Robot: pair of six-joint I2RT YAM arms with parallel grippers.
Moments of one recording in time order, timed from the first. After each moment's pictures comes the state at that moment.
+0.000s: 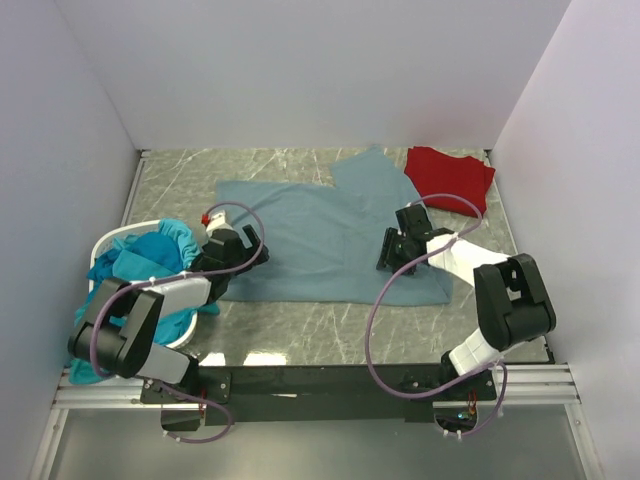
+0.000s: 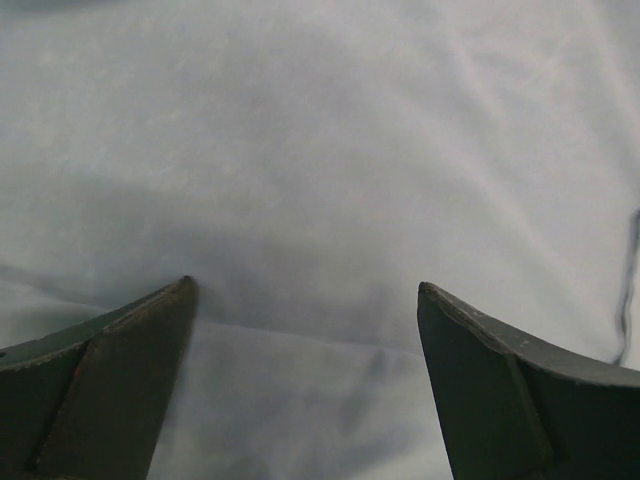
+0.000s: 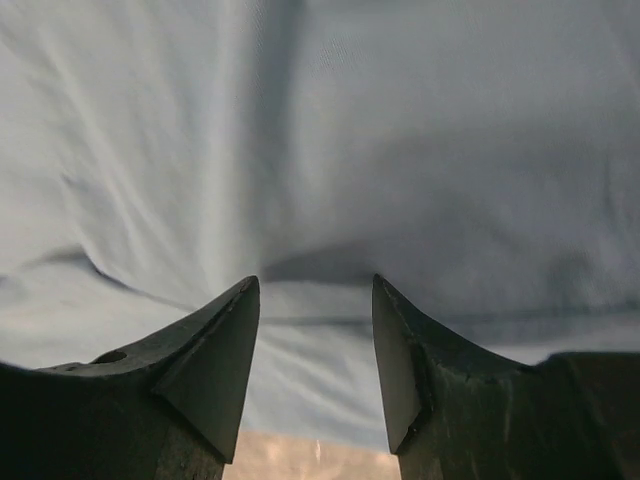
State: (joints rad) left arm -0.37 1.41 0.48 0.31 -0.17 -0.69; right arm 0.30 1.56 0.82 -0.36 -0.06 0.55
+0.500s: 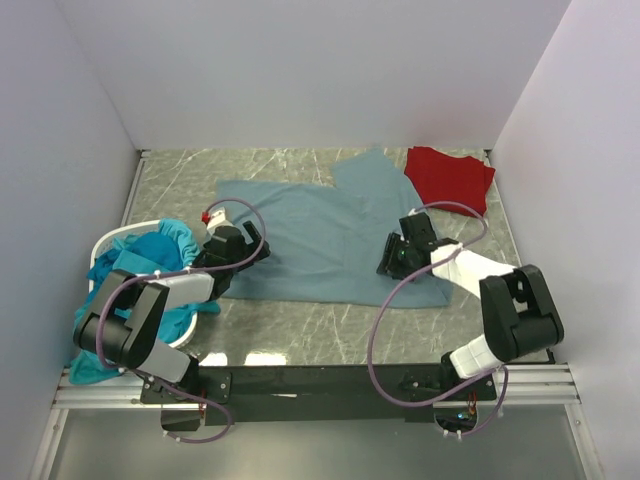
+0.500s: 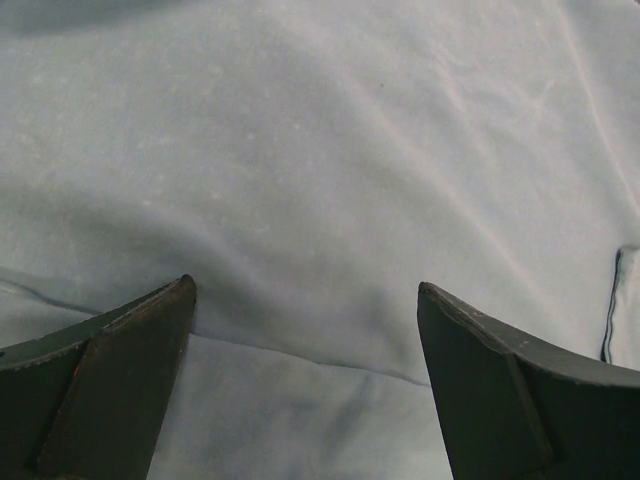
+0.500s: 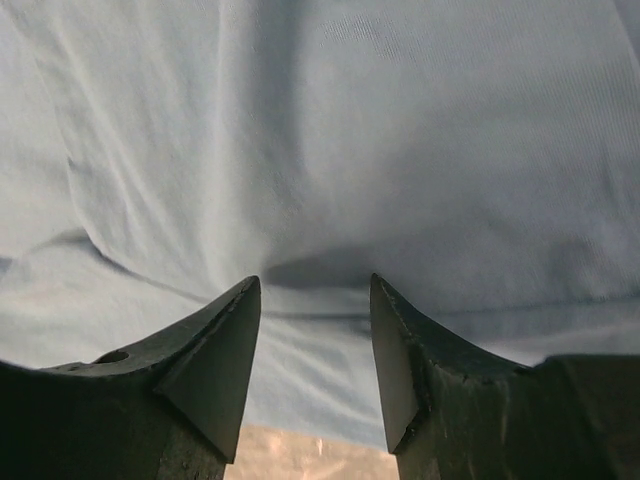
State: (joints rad) left arm -0.37 1.48 0.51 0.37 -0.20 -0.72; right arm 0.30 1.51 0.76 -0.30 -0.07 0.59
